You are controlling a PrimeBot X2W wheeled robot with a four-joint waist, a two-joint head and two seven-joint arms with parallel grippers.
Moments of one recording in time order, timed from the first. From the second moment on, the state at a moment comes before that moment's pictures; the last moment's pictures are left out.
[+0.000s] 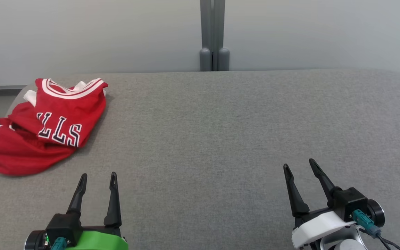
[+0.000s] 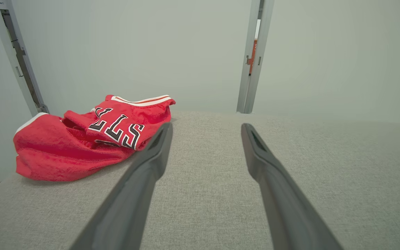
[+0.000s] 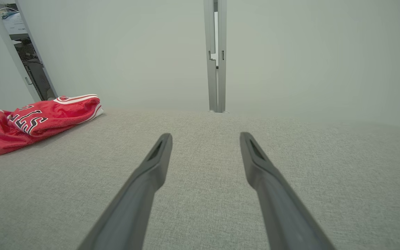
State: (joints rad) left arm 0.05 0.05 -0.07 0.13 -0.17 -0.05 -0.26; right arm 0.00 -0.05 0.13 0.18 0.10 0.13 -0.26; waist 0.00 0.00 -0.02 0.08
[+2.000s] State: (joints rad) left arm -0.68 0.11 -0.01 0.34 -0.13 -0.11 -0.19; right arm -0.24 -0.26 0.19 0.00 0.03 0.13 -0.26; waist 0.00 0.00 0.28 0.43
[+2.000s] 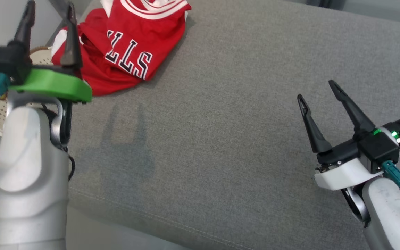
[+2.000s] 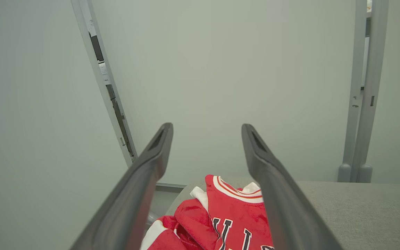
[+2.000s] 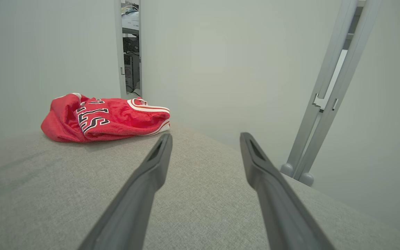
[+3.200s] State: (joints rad) left arm -1.21 0.36 -0.15 1.03 -0.46 -0.13 0.07; right arm -0.41 -0.29 0.20 -0.09 0.01 0.13 -0.26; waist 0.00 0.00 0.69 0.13
